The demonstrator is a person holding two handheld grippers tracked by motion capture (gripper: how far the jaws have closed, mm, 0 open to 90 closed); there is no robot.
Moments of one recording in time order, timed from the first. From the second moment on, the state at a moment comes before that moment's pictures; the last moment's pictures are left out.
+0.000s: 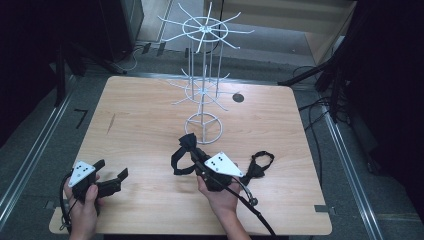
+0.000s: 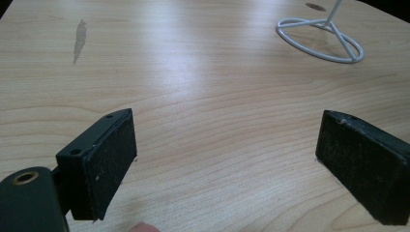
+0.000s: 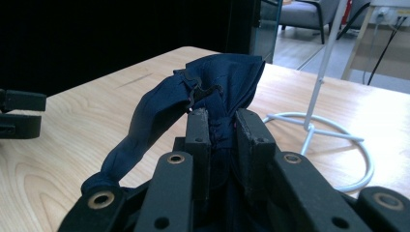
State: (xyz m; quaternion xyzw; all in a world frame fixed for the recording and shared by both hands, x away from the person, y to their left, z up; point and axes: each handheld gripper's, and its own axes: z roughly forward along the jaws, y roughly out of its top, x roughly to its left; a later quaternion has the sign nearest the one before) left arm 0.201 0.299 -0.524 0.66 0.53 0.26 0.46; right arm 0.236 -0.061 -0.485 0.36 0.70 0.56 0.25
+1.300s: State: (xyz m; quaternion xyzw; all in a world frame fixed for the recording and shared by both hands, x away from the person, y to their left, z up) left arm 0.200 0.299 -0.524 0.66 0.53 0.26 0.46; right arm 0.224 -0.089 -0.425 0.36 0.66 0.60 0.30
